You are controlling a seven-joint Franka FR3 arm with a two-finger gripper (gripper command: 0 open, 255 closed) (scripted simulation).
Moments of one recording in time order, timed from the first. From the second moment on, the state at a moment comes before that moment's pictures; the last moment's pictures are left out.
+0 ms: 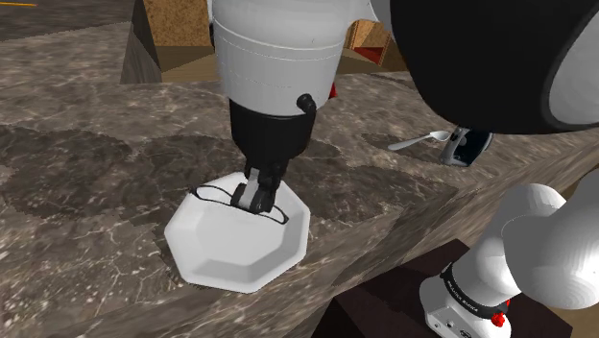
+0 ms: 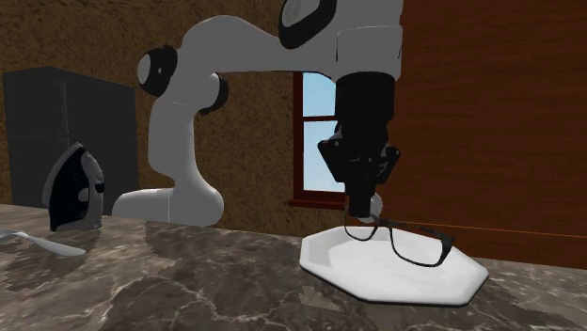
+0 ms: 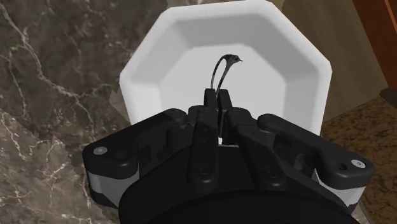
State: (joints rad) arm 0.41 -0.23 0.57 -1.92 0.01 1.76 0.33
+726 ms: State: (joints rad) arm 0.41 -0.23 0.58 -2.00 0.01 1.84 0.34
